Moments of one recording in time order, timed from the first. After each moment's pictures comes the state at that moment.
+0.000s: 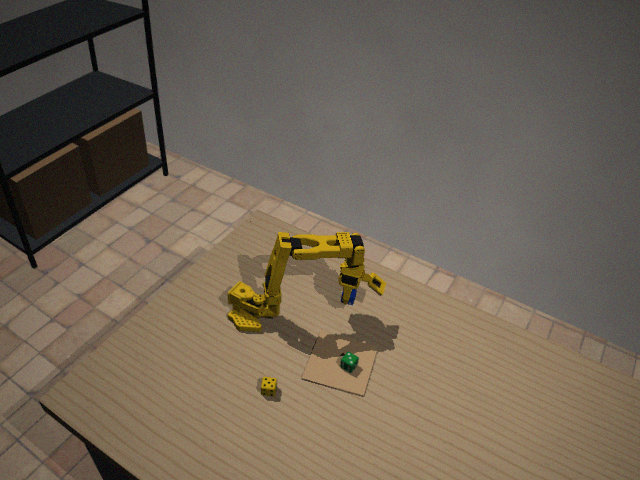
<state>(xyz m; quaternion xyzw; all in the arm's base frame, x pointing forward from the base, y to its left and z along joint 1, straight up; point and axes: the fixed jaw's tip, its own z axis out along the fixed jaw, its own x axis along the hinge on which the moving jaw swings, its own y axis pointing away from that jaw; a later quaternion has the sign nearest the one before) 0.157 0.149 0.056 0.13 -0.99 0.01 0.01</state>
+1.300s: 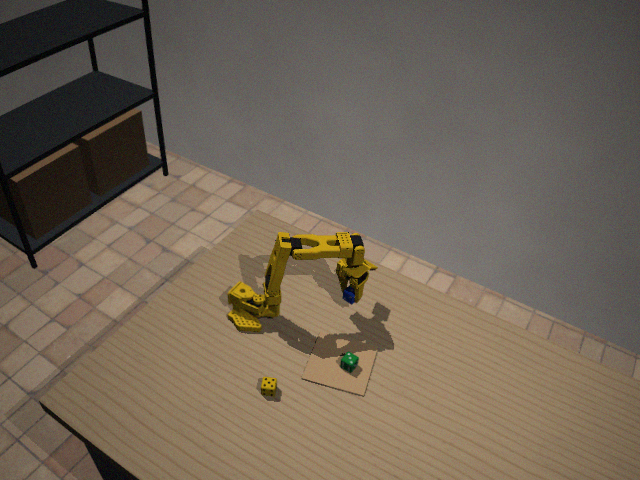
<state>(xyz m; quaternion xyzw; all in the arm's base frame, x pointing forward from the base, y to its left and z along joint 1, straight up) 0.151 0.142 0.057 0.65 -0.76 0.00 0.02</state>
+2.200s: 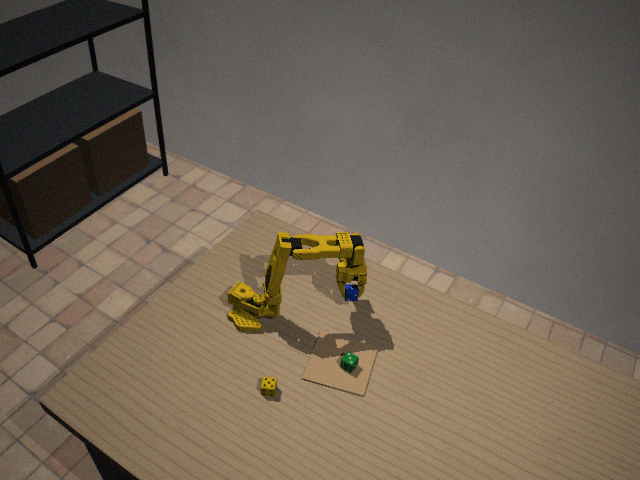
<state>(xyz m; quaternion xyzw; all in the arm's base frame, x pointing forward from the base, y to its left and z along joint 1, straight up) 0.153 0.136 0.057 0.89 -0.46 -0.01 0.02</state>
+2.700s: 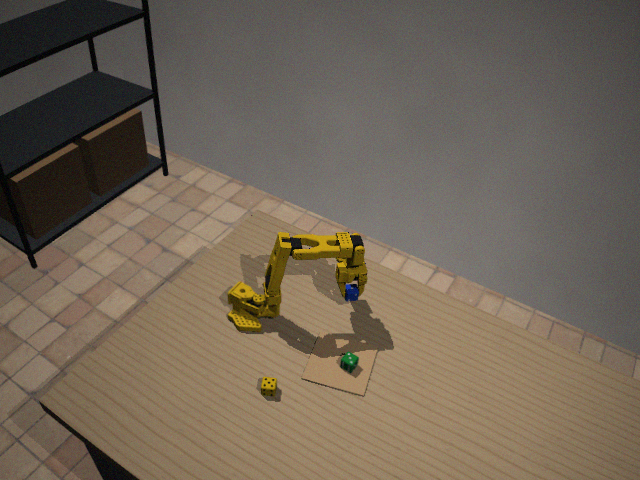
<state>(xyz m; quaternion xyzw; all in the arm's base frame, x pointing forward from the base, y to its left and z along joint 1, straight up) 0.153 0.136 0.057 0.91 -0.42 -0.01 0.01</state>
